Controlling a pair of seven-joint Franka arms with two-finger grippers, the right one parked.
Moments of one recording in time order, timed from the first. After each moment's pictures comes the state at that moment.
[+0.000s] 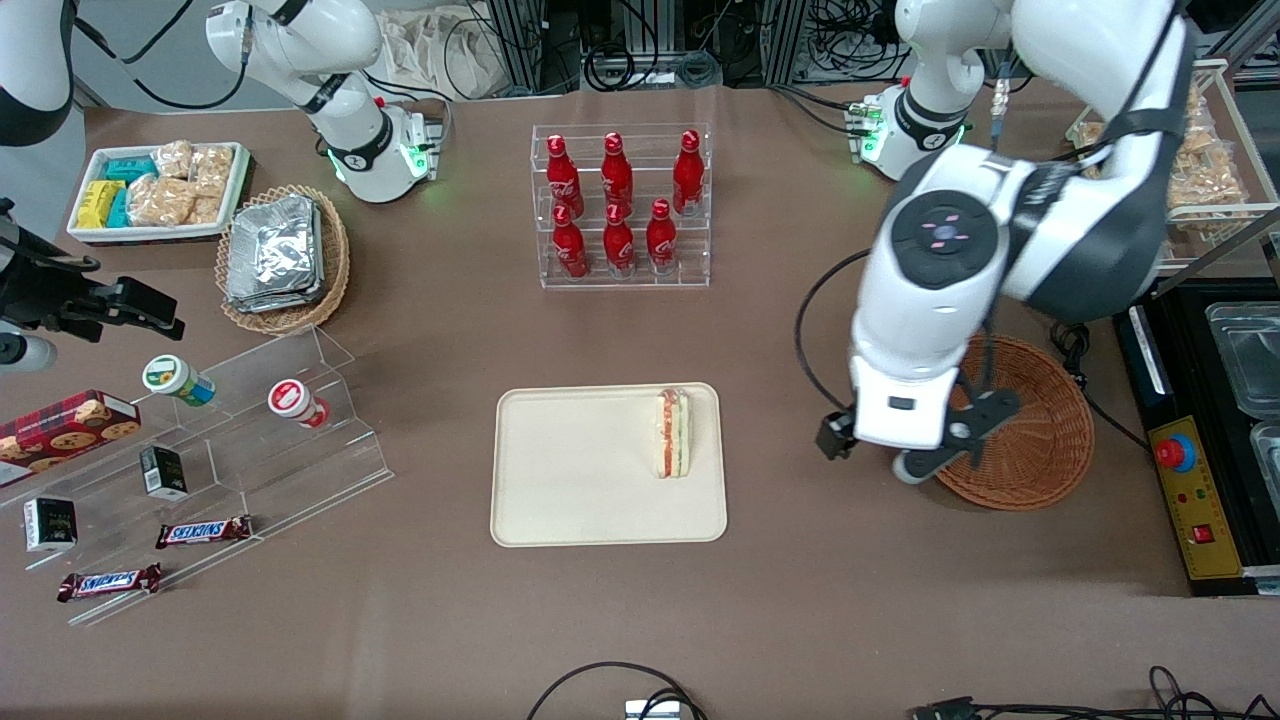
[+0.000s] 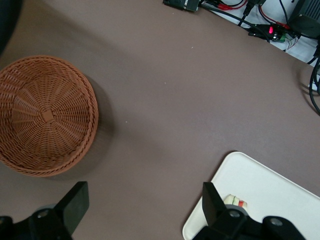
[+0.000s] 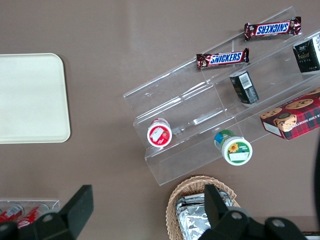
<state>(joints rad) -0.02 0.49 -0.56 -1.24 0.41 1.68 -1.10</state>
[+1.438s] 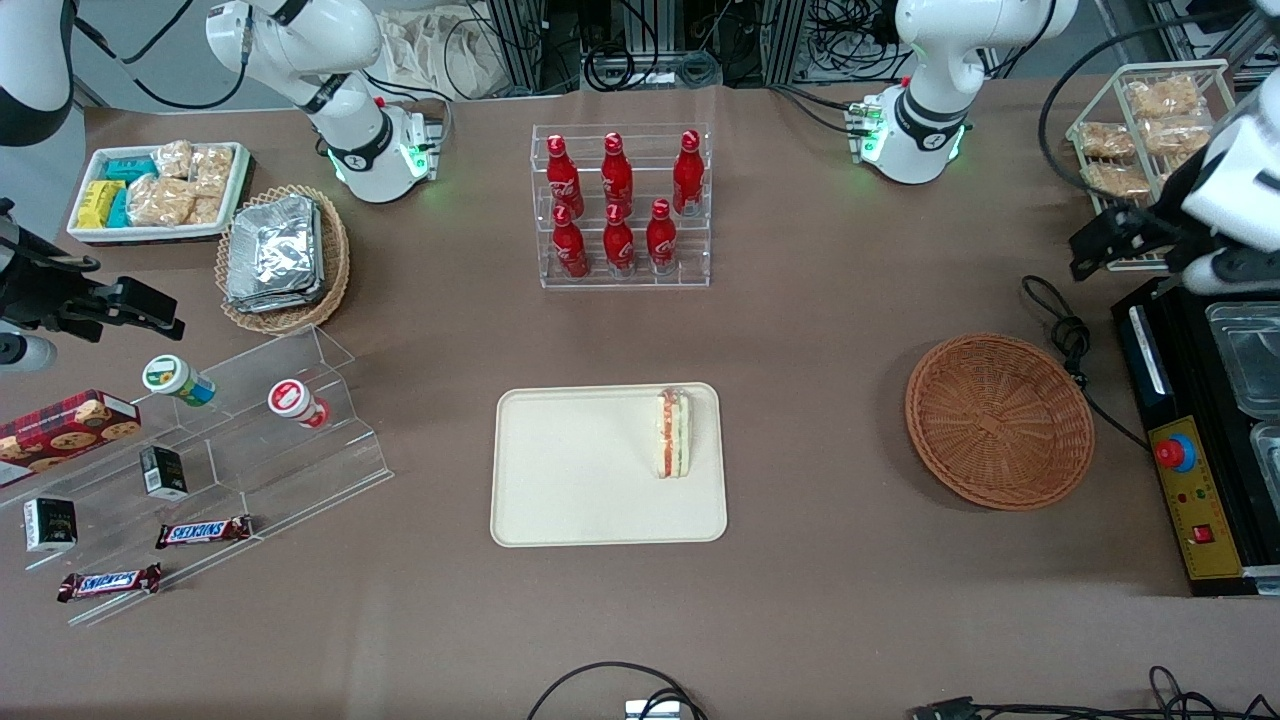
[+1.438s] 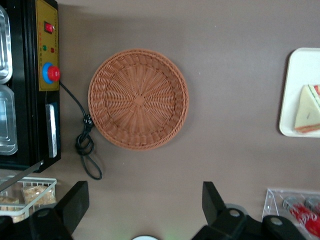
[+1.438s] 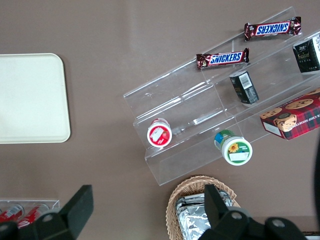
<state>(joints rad) 0.00 -0.07 -0.07 -1.59 0.02 1.49 -0.11</state>
